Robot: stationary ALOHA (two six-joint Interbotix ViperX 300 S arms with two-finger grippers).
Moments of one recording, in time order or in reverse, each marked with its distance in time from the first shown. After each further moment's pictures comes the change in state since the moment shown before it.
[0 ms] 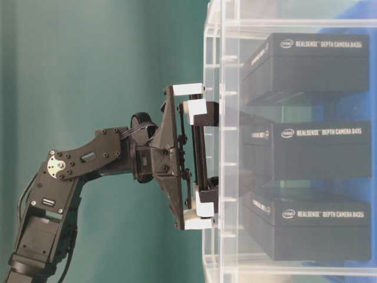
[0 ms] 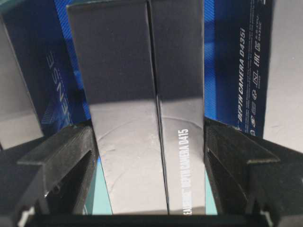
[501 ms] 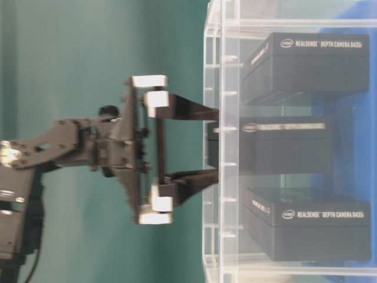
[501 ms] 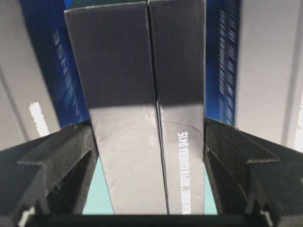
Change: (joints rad) left arm -0.012 0.000 -0.167 -0.025 0.202 -0.009; right arm 0.000 0.000 0.000 -0.002 0.000 0.000
